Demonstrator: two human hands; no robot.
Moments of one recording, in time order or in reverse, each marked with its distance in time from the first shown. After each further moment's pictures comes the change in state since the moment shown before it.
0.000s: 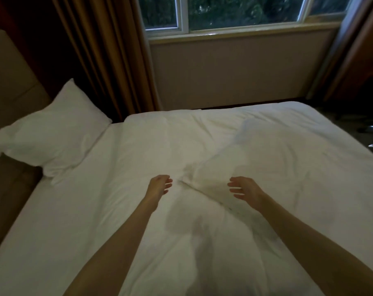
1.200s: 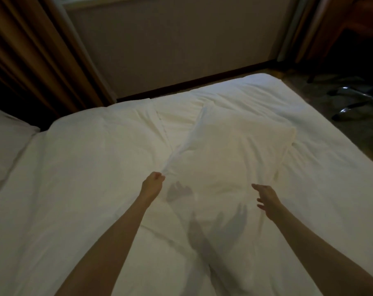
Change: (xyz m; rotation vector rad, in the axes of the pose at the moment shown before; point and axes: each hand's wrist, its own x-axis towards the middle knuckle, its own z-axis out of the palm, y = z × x) left_hand 0.179 0.034 0.278 0.648 -0.097 -0.018; right_hand 0.192 -0.011 -0.264 0.080 0.482 0.269
